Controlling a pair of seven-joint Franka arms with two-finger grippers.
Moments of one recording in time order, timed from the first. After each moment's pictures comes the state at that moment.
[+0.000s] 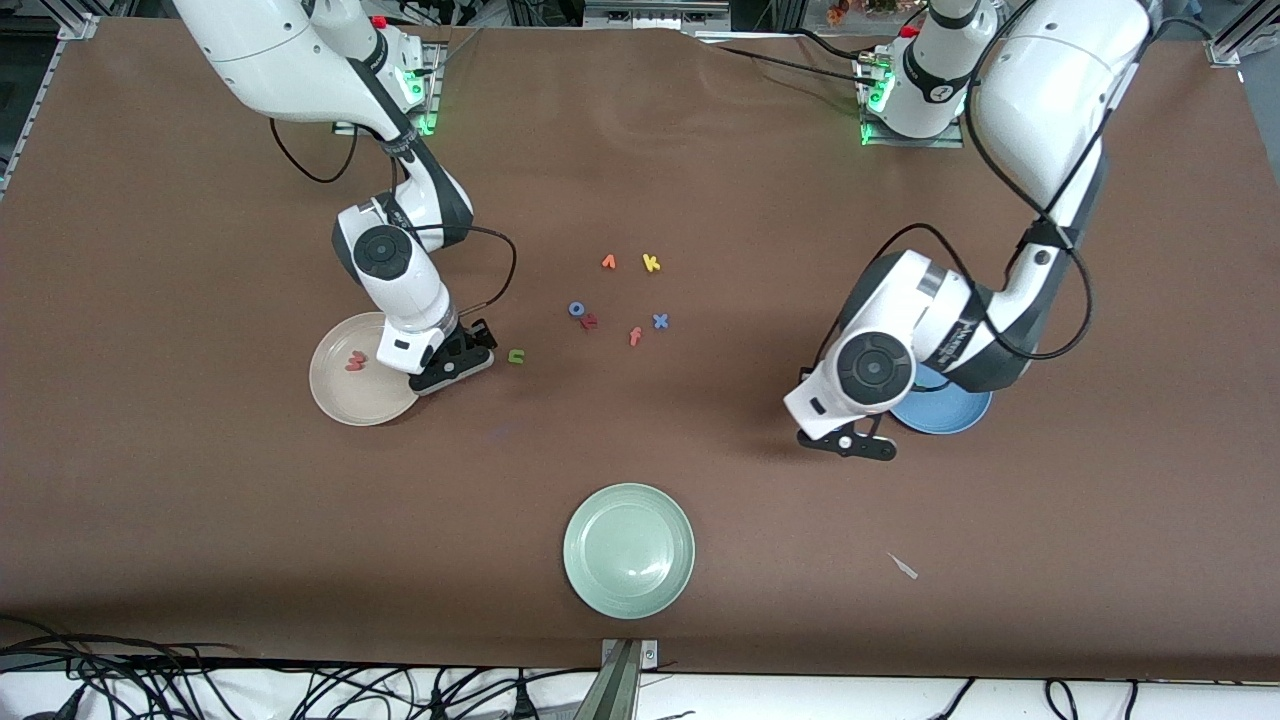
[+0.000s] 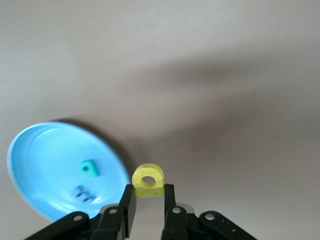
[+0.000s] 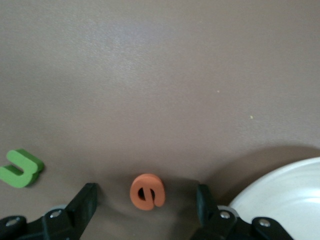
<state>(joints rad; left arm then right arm) -0.03 0.68 -0.42 -1.46 0.36 1.75 -0.33 0.31 0.52 0.06 -2.14 -0.23 2.77 0.08</state>
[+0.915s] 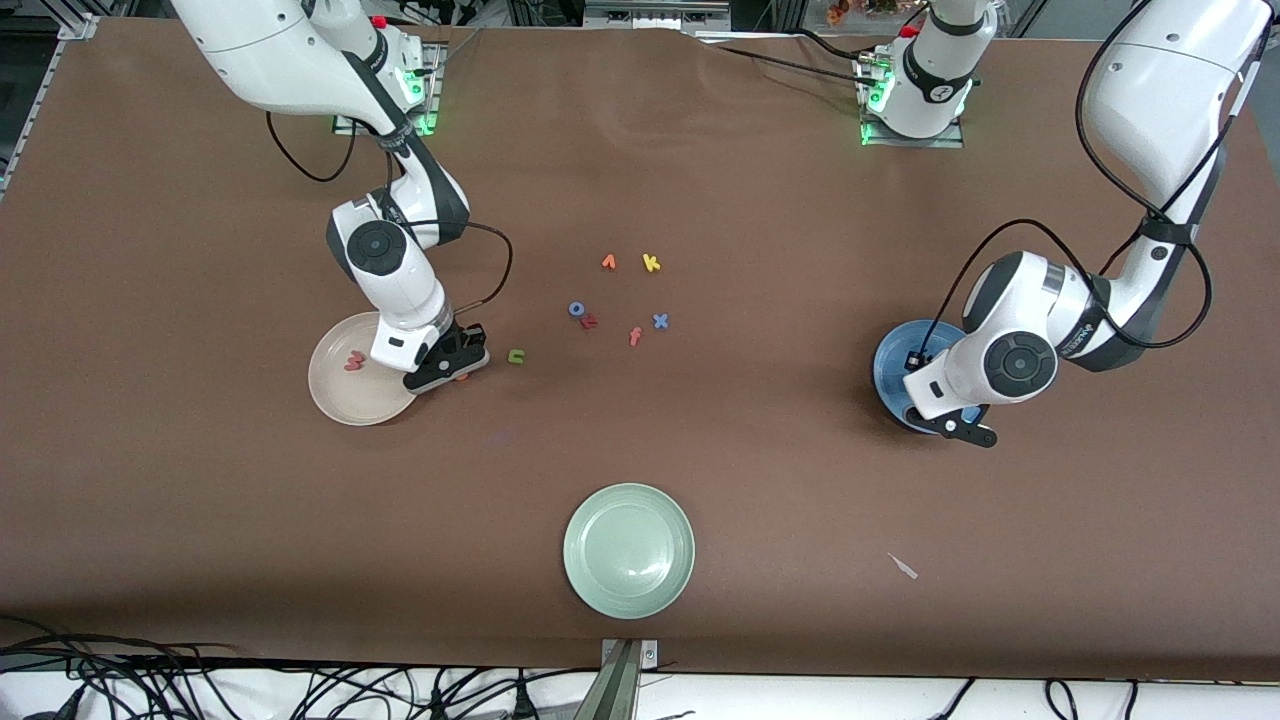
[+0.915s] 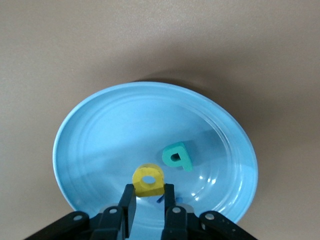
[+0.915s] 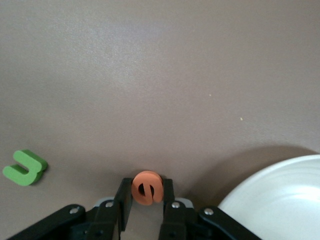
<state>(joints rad) 0.31 0.60 -0.50 -1.82 0.45 2.01 -0.09 0.31 0.50 0.06 -2.14 -0.23 2.77 0.08</state>
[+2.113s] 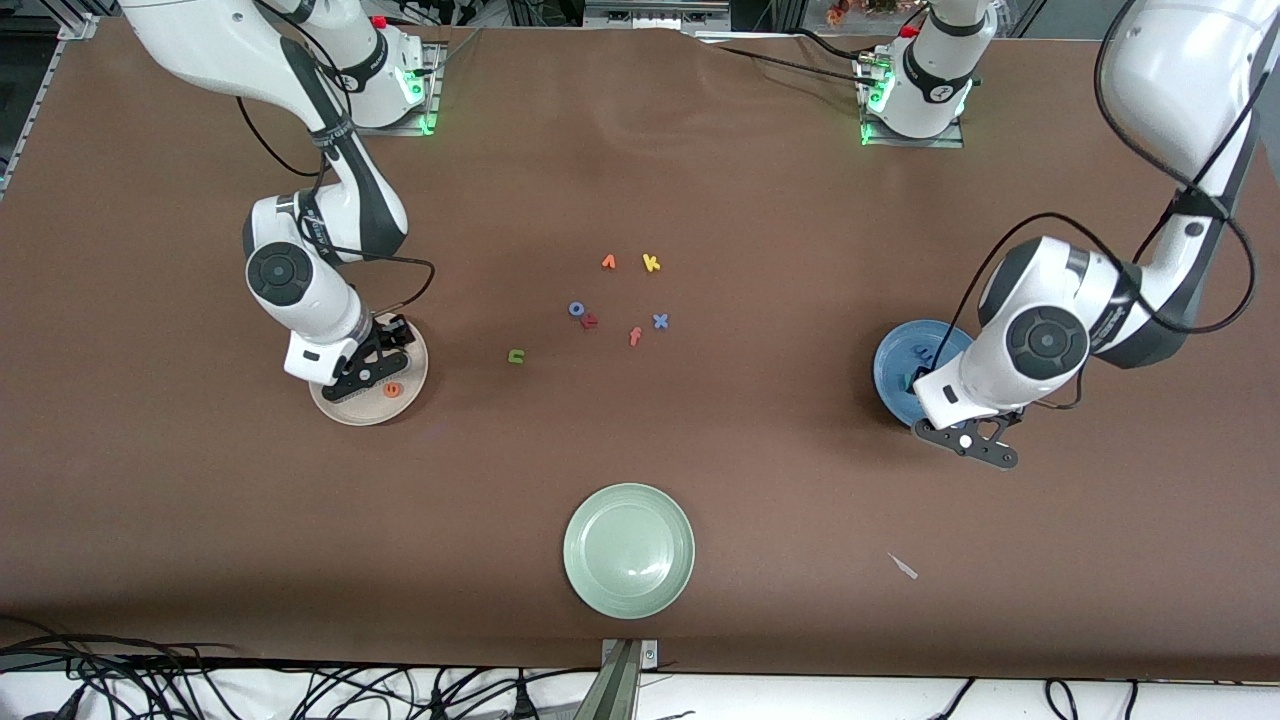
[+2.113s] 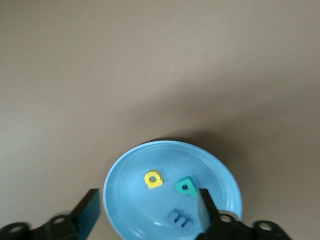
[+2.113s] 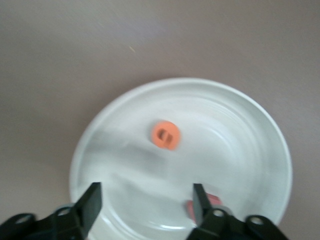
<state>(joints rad) 0.34 0.53 -0.61 -1.68 0.52 1.98 -0.07 0.27 0.39 -0.03 -2.12 -0.07 2.48 -0.19</state>
